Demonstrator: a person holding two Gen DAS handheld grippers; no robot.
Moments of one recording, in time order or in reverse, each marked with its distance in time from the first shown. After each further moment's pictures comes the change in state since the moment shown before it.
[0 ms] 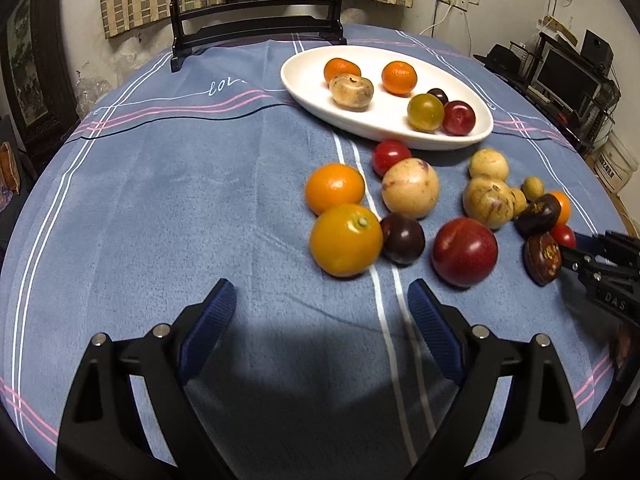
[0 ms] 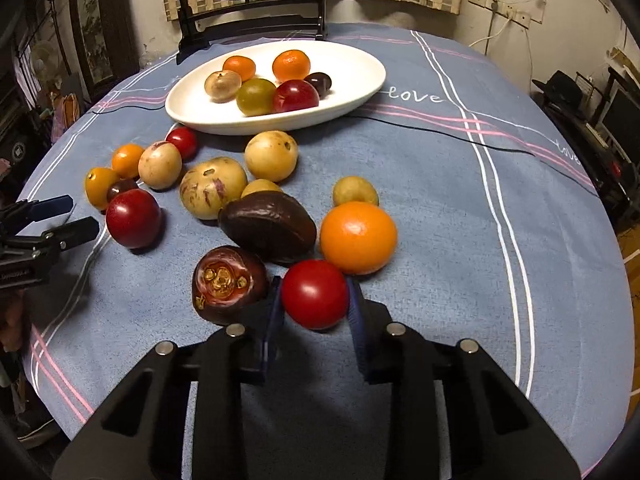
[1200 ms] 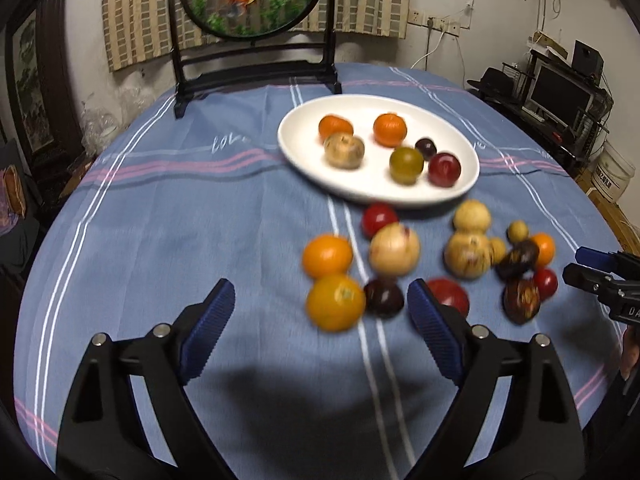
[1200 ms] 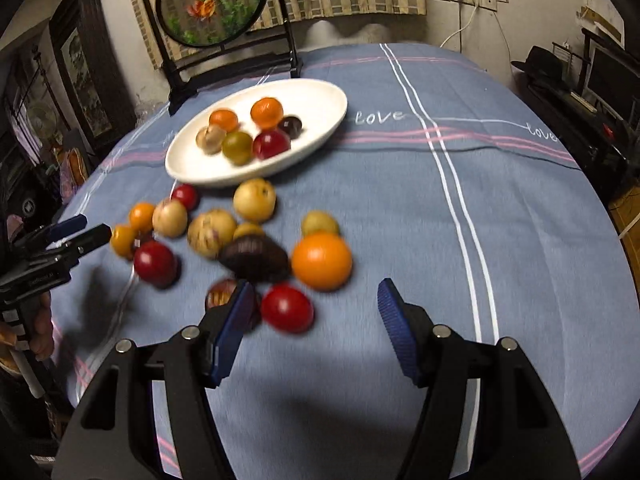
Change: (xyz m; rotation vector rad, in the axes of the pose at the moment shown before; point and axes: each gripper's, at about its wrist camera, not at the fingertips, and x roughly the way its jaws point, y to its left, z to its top) left arm -0.030 -0.008 0.017 0.026 -0.112 0.012; right arm -0.042 -0.023 -0.008 0.116 -0.071 0.062
